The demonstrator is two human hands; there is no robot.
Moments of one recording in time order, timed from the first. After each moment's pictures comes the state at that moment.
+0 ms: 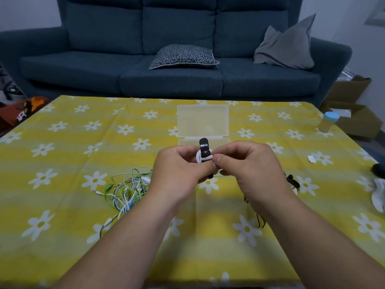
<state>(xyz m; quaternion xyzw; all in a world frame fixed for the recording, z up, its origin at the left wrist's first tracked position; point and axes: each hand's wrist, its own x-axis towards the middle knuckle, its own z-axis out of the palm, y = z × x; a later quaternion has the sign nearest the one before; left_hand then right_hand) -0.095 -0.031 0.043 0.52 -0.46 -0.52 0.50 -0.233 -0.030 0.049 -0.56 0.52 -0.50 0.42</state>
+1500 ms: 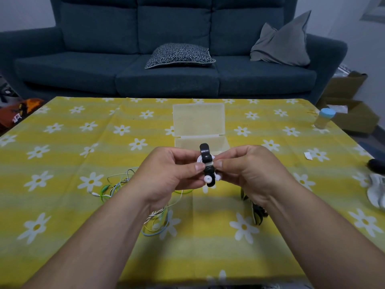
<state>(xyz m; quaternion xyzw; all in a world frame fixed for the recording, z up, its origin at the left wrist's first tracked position) -0.072 -0.039 0.042 0.44 -0.45 -0.65 0.41 -0.245 -0.039 0.051 -0.40 0.52 -0.46 0.59</state>
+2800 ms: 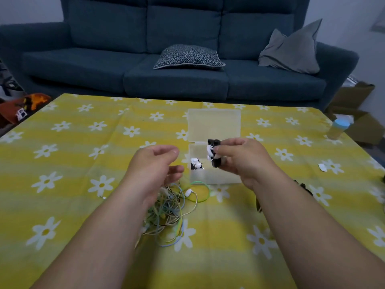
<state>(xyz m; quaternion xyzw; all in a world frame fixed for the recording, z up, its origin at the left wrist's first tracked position) -0.024 -0.079 0.027 0.58 -0.32 -0.55 0.50 -0.204 -0.104 0.038 -0.41 0.61 -0.44 0.52</state>
